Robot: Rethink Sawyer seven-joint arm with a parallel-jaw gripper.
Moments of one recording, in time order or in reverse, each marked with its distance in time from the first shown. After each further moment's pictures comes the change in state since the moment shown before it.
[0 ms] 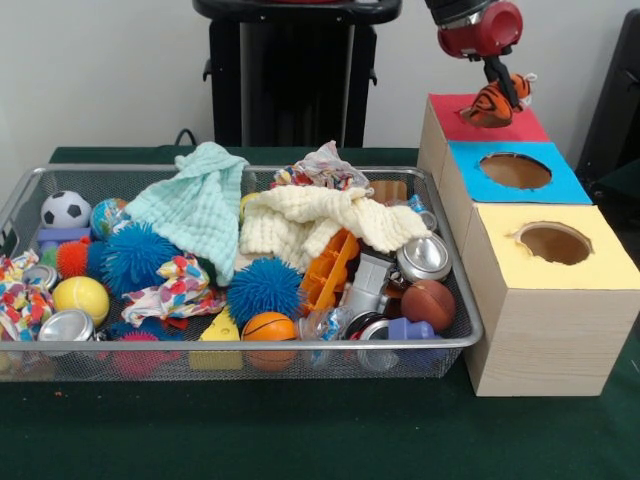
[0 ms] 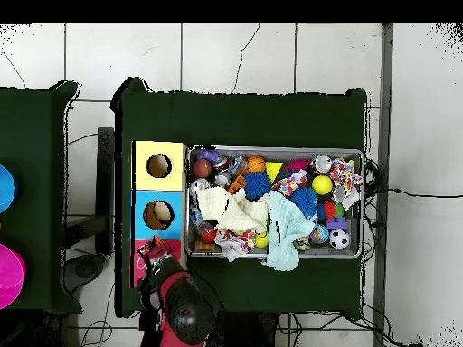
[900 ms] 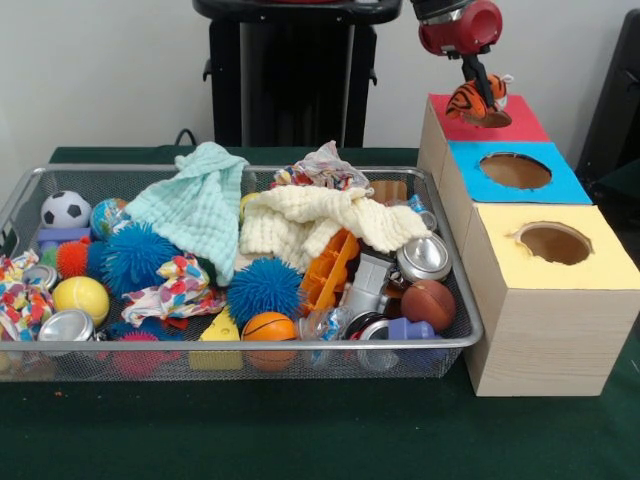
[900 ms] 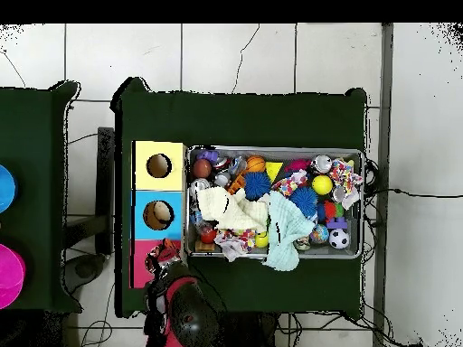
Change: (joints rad) arm 0.044 0.049 -0.063 0.000 0.032 0.000 -0.011
